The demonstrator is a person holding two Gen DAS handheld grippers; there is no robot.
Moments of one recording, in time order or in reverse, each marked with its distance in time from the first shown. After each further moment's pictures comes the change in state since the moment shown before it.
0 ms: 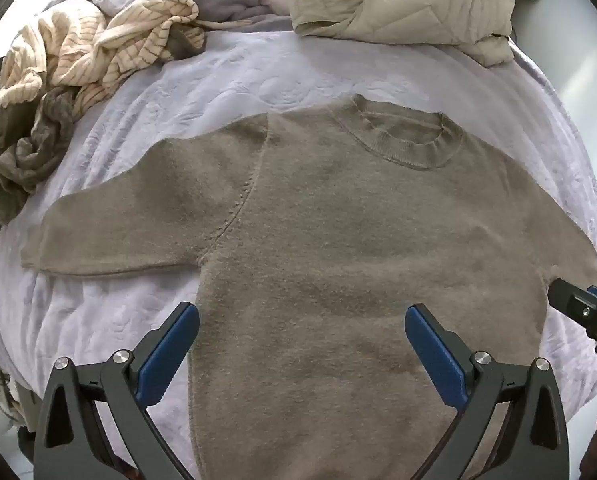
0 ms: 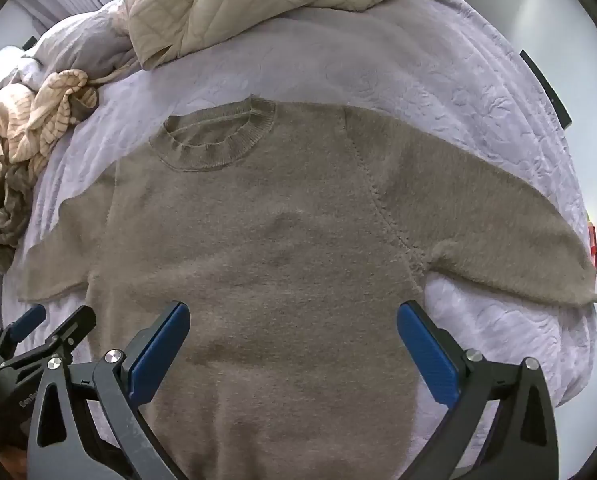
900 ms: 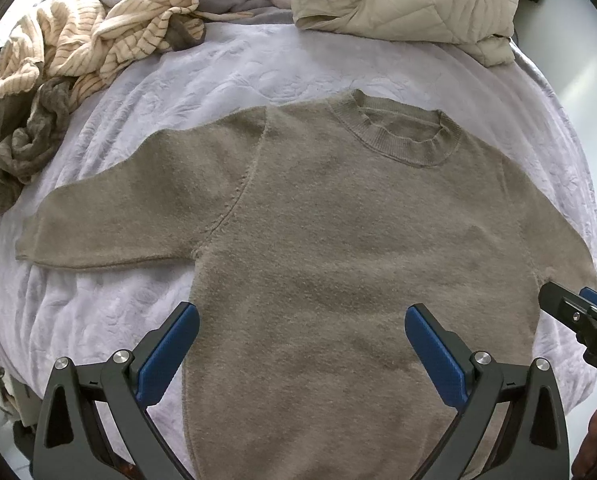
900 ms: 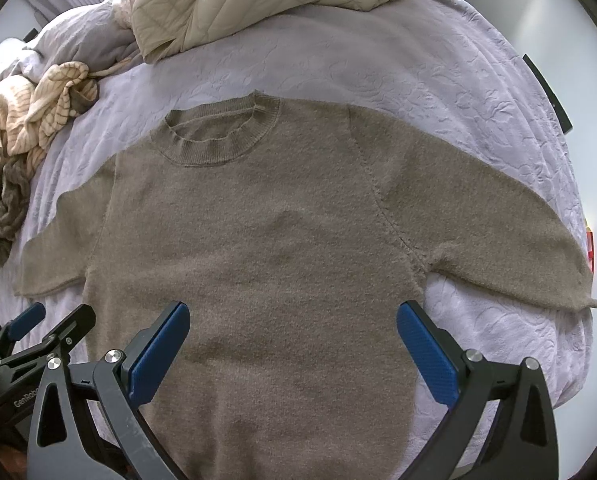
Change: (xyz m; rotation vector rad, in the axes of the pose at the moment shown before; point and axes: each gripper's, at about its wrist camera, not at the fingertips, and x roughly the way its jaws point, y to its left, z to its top) left arm 0.003 0.001 0.000 -0.021 0.025 -0.022; right arm 0.002 0.003 0.000 -0.017 0.004 -0.012
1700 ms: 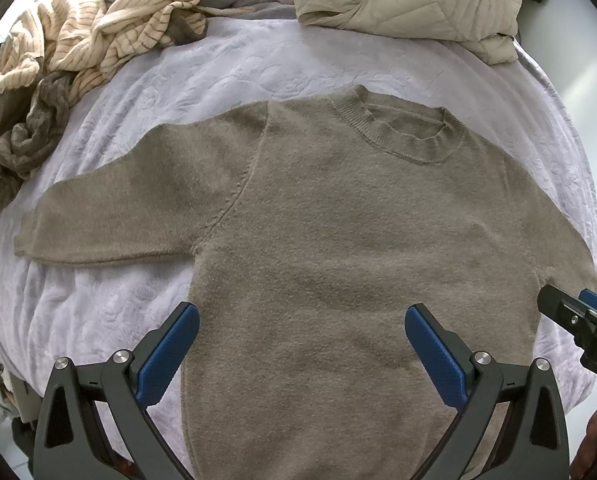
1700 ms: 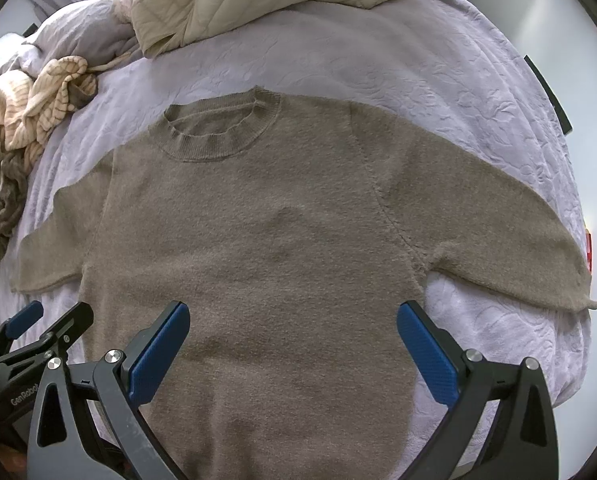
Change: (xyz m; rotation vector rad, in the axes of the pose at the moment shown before) left arm 0.003 0.001 -0.002 -0.007 0.010 -0.004; right arm 0.003 0.003 0.000 -0.012 0.015 -0.012
